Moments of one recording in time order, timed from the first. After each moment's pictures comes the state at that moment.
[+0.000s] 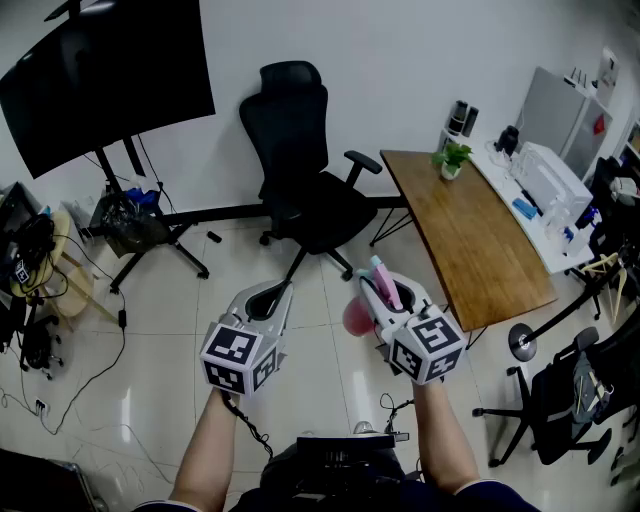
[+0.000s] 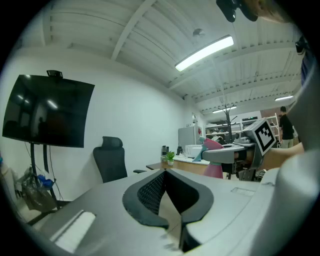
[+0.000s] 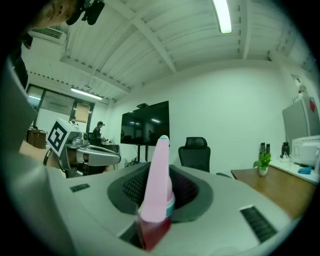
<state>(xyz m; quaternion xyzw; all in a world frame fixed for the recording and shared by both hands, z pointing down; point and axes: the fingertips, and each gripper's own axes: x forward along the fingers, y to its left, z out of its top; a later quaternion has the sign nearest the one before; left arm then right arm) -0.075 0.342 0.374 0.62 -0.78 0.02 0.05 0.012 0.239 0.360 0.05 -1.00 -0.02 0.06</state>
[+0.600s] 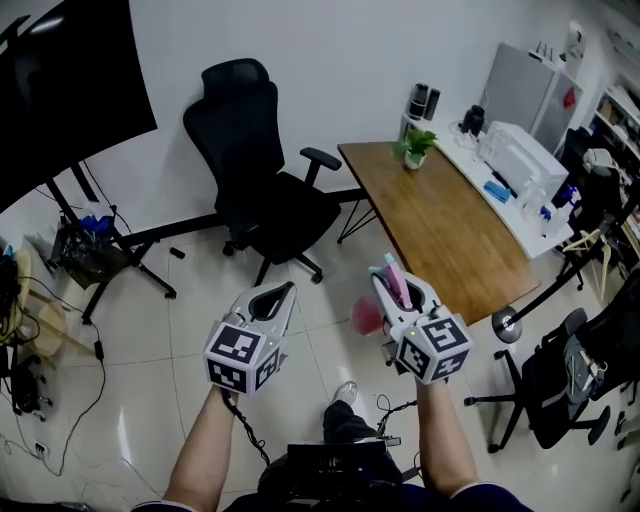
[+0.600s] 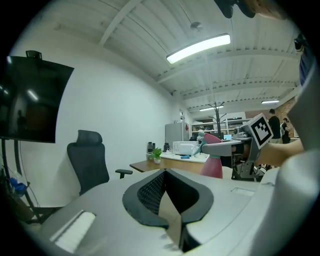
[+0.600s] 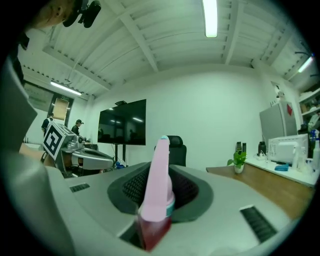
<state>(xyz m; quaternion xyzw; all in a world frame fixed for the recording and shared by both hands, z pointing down) -0.078 0.224 0.397 0.68 -0.72 0.05 0.06 0.033 0.121 0.372 0.15 -0.99 0.00 0.05</state>
